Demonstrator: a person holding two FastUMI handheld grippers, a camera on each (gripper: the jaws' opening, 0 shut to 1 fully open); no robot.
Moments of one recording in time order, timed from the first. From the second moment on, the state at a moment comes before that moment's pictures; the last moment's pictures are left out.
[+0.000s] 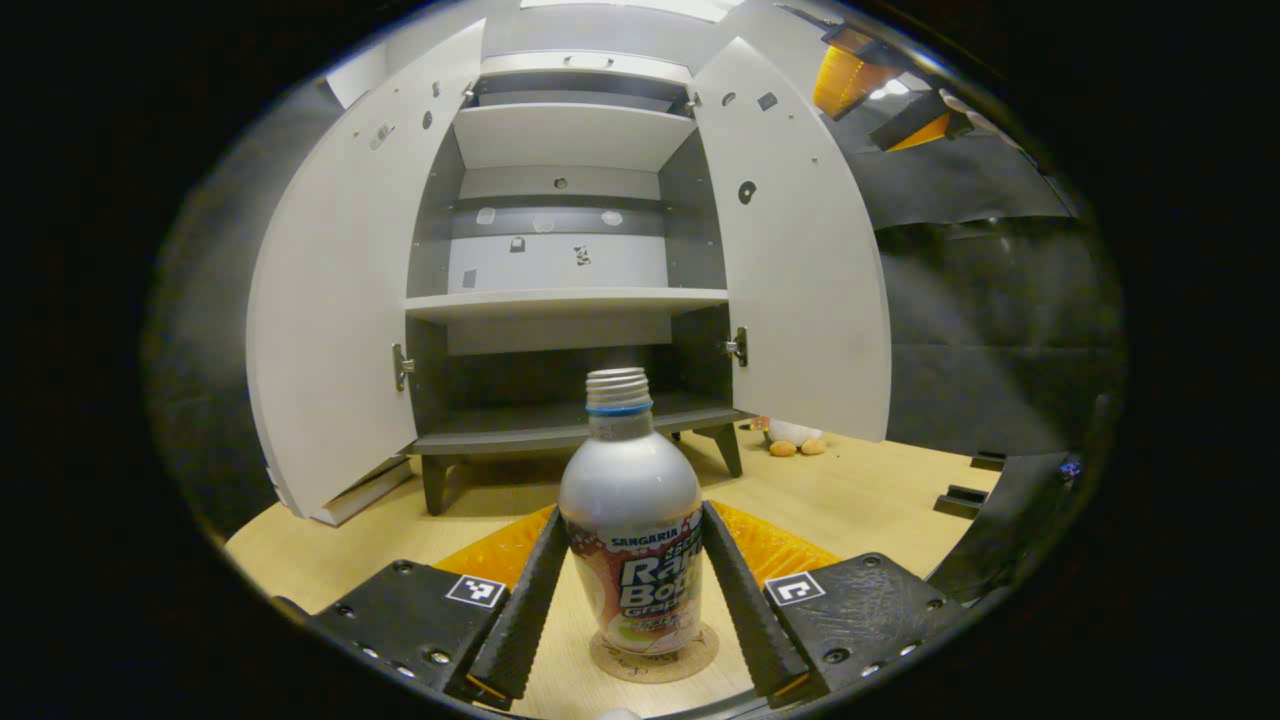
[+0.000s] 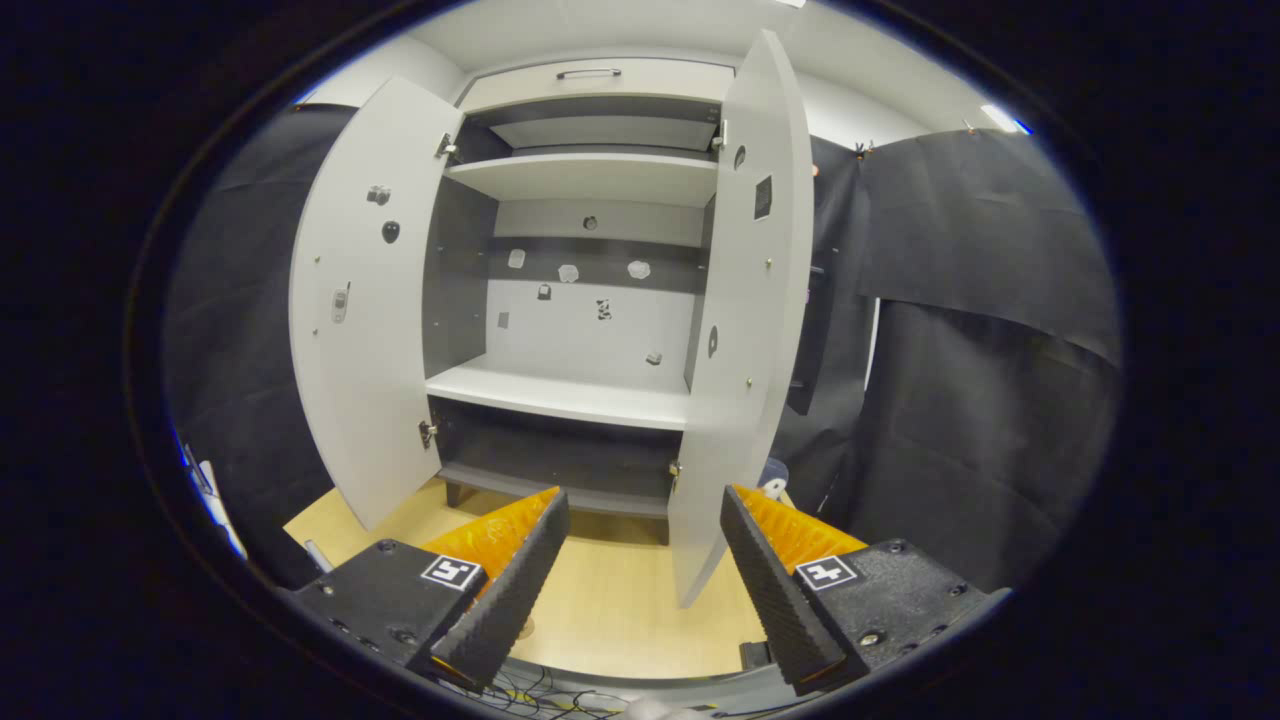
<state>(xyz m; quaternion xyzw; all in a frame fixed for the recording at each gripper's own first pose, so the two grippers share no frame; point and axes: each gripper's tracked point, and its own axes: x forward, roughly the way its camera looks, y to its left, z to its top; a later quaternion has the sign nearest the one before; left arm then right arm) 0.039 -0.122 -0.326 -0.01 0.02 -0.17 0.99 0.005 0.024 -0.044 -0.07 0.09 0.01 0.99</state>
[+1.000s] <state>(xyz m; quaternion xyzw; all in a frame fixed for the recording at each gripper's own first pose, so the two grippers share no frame) 0.037 -0.103 -0.283 -0.03 -0.02 -0.17 0.99 0.001 0.039 -0.050 -0.09 0.10 0.02 0.99</state>
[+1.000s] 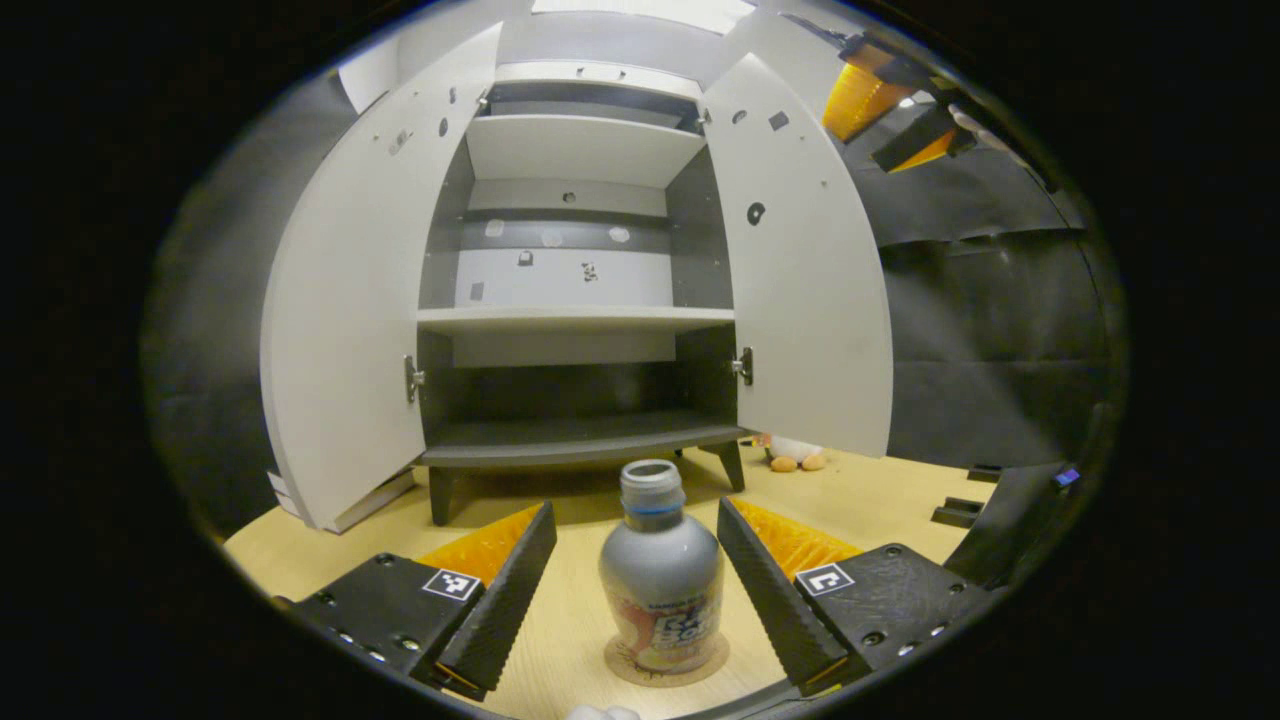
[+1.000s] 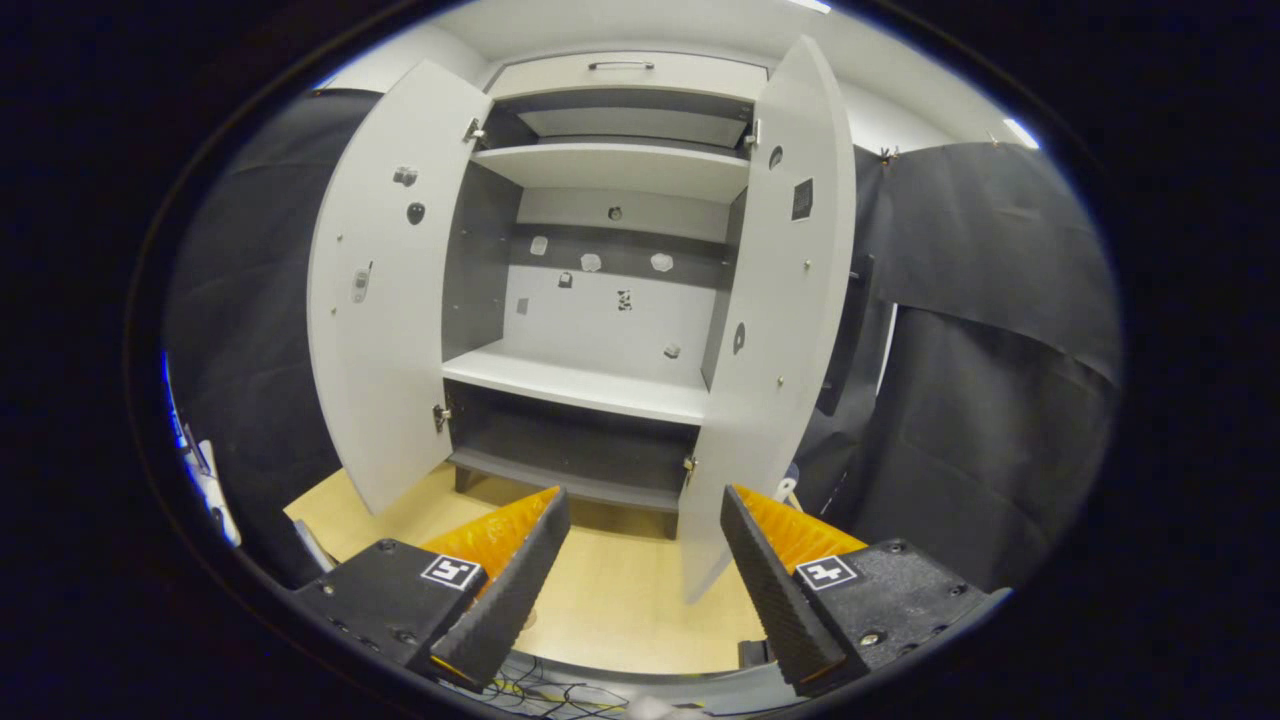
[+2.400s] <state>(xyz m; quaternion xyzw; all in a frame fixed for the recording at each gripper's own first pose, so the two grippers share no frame) 0.006 0.025 0.020 0.02 -0.07 -0.07 0.99 -0.002 0.024 -0.012 0.01 0.00 0.00 1.00</state>
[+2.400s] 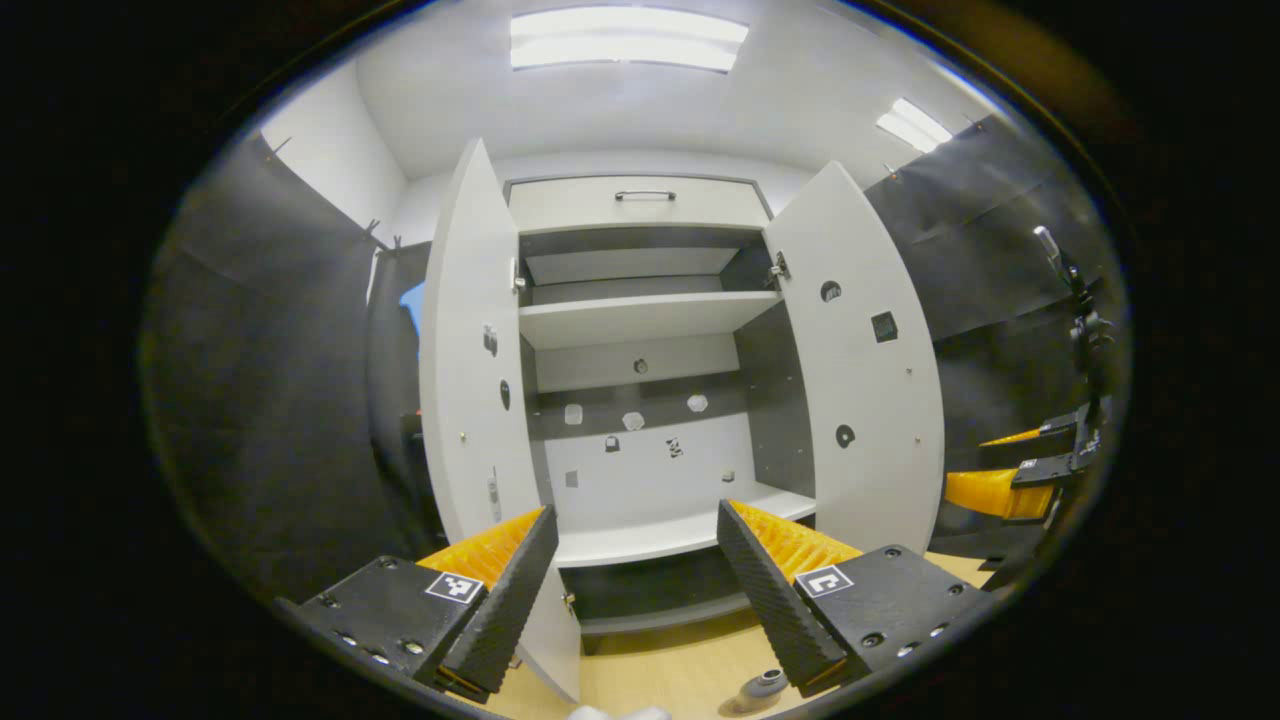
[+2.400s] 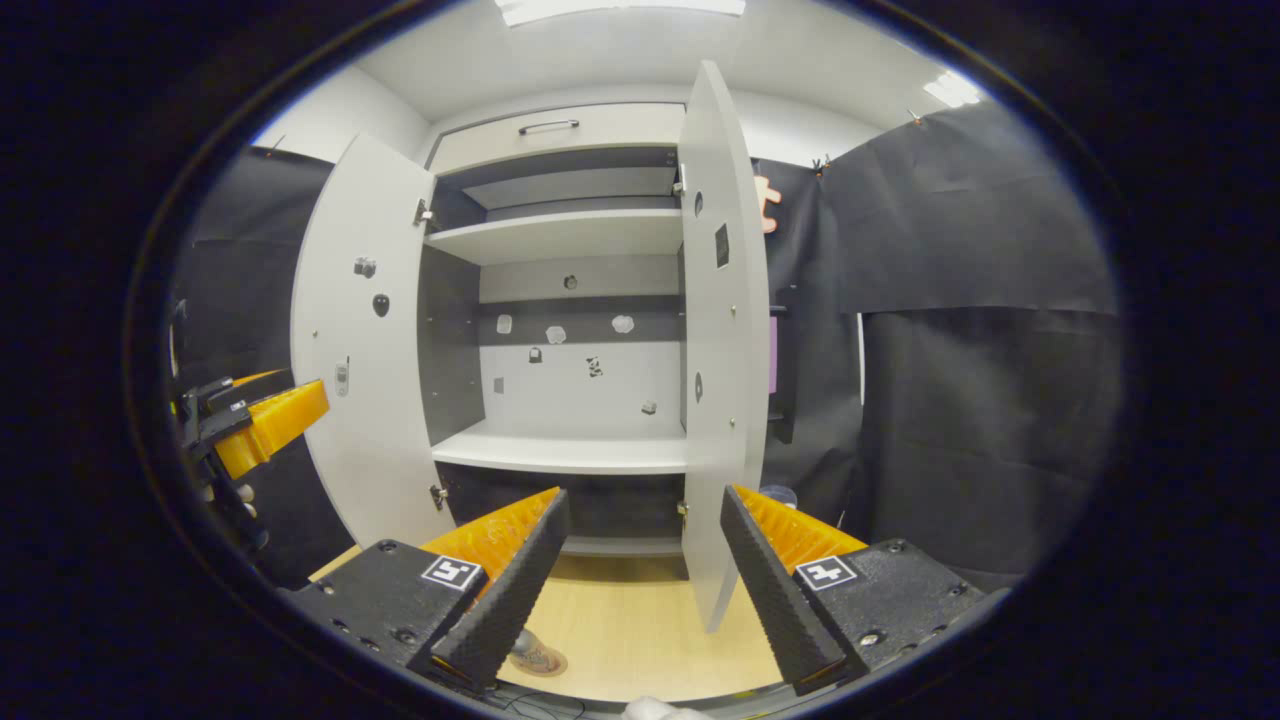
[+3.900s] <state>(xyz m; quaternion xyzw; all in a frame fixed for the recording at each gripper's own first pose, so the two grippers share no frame) 0.029 -0.023 -0.008 -0.01 0.03 0.06 1.00 0.128 -0.156 0.056 0.04 0.01 0.05 1.00</state>
